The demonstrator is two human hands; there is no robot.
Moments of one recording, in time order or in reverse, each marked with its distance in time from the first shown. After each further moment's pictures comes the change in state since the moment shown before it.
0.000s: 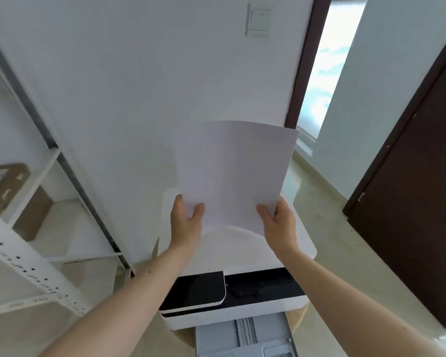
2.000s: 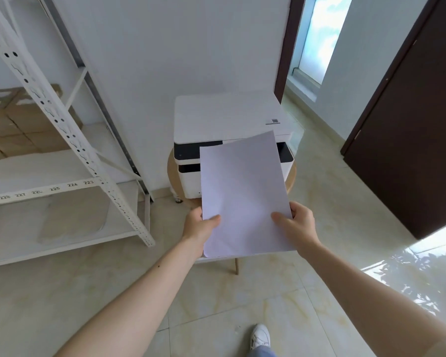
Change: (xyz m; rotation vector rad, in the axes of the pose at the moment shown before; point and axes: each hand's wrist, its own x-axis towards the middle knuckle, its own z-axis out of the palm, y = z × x) left_hand -0.330 -0.070 -0.090 -0.020 -0.223 -0.555; right_hand -0.309 0.106 -0.115 -0.070 -0.100 0.310
